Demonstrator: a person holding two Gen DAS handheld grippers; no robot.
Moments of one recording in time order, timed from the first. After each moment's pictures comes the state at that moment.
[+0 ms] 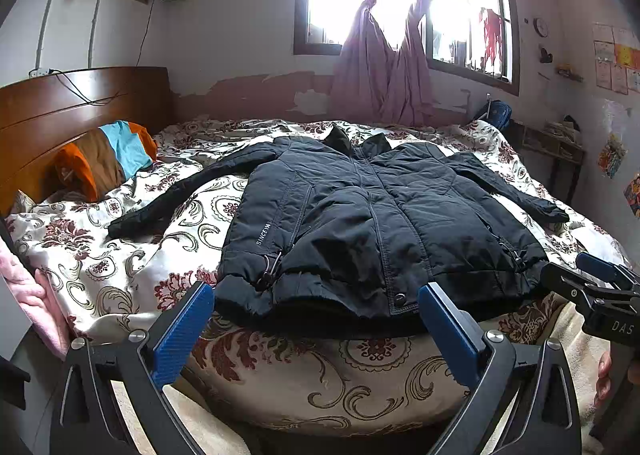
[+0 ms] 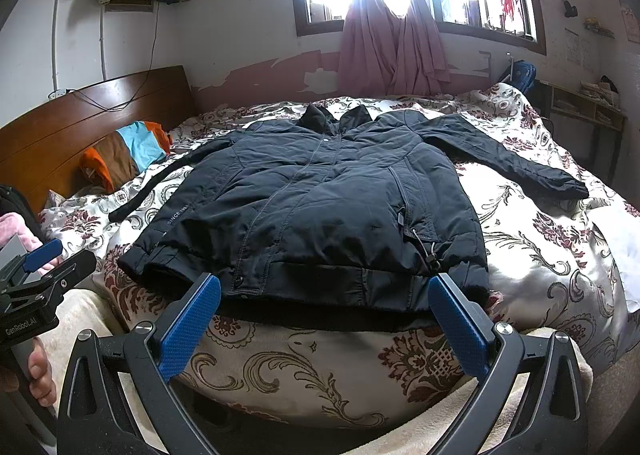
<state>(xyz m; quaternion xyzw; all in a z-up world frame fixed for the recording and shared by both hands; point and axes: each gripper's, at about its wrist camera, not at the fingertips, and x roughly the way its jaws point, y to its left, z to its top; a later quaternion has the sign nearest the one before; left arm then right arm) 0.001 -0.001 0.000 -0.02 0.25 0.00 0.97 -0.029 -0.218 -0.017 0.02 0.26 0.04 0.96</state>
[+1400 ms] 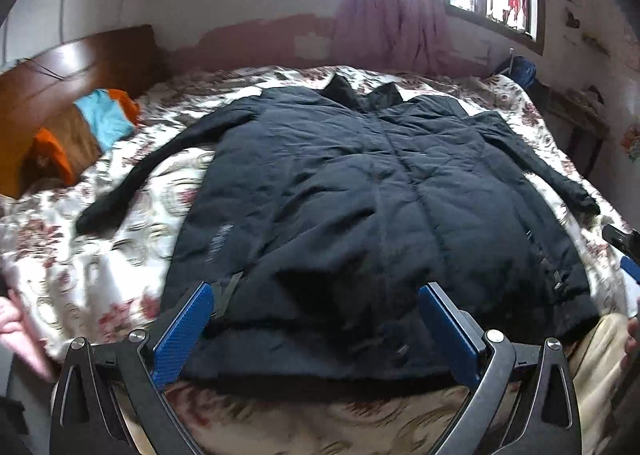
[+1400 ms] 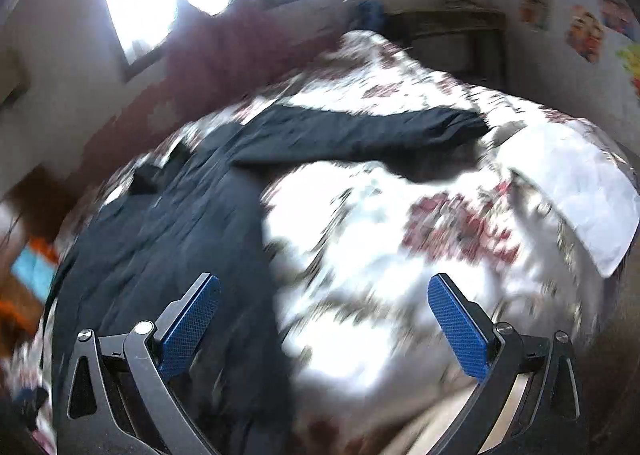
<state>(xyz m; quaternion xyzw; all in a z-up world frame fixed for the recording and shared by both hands) 0.139 -0.042 -0.011 -0.02 0.36 0.01 0.93 0.084 -0.409 -0.027 0.21 0.27 -0.19 0.92</state>
